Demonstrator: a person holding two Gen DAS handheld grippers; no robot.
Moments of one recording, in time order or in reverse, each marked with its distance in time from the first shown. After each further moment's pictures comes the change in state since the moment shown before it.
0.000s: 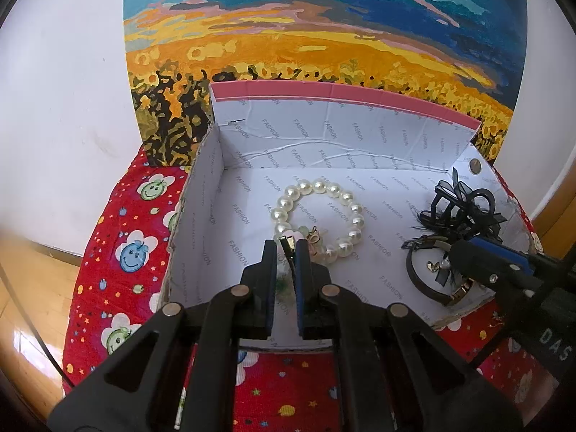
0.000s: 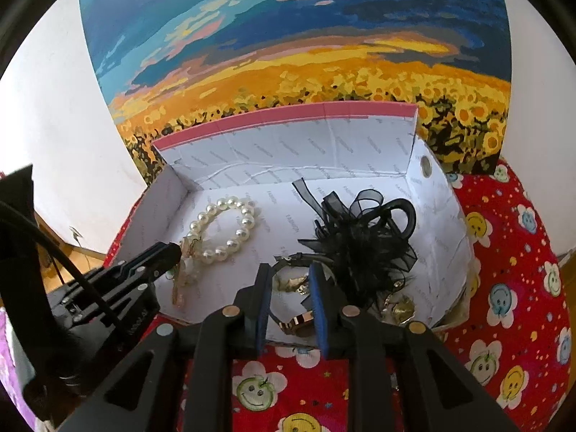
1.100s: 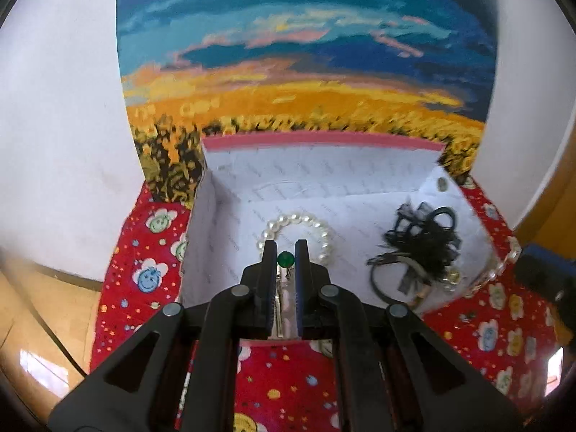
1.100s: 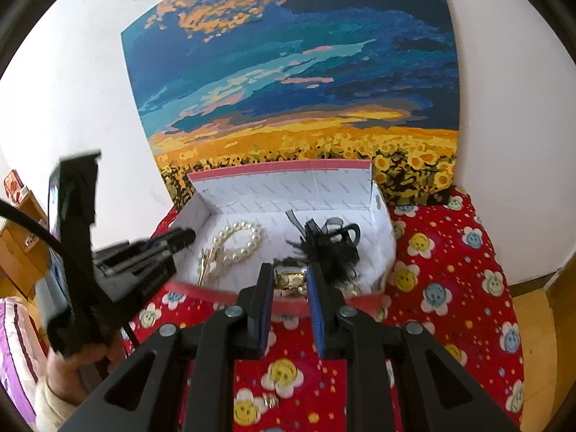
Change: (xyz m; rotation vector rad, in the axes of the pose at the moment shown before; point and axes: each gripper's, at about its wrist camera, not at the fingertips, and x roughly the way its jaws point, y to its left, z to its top) left arm -0.034 -0.012 0.015 0.045 -0.048 -0.019; right arm -0.096 -0.007 -0.012 -0.045 -0.133 0.007
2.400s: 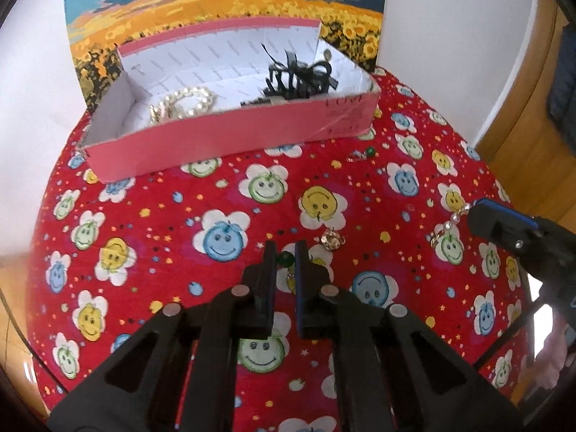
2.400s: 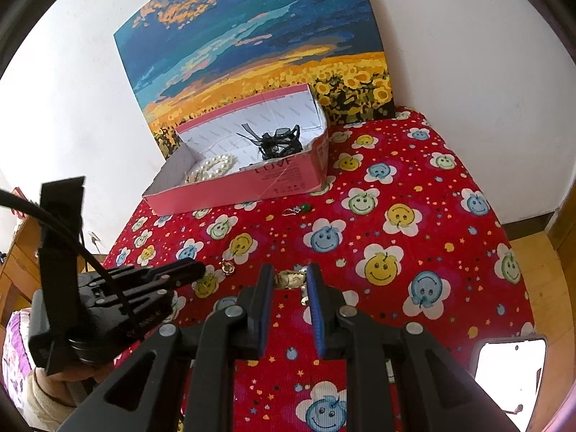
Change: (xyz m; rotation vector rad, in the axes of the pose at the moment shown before) left arm -0.053 -0.079 -0.109 0.125 0.184 -0.150; right arm -0.059 -0.054 -0.118 0.113 0.046 0.022
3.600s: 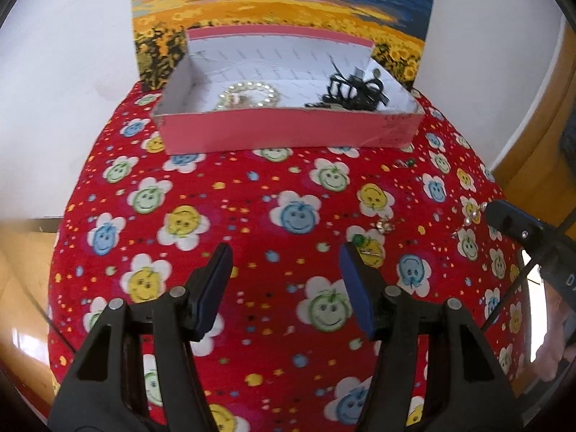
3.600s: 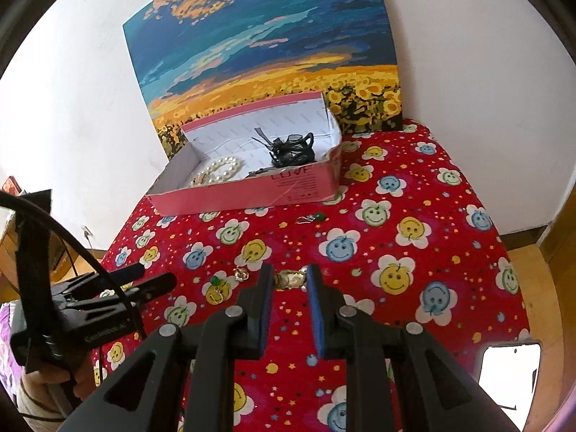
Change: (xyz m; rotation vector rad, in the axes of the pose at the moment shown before) left arm -0.022 0.040 -0.015 -0.113 -0.004 0.045; right arm -0.001 0.025 0.005 -0.043 -0.008 -0.044
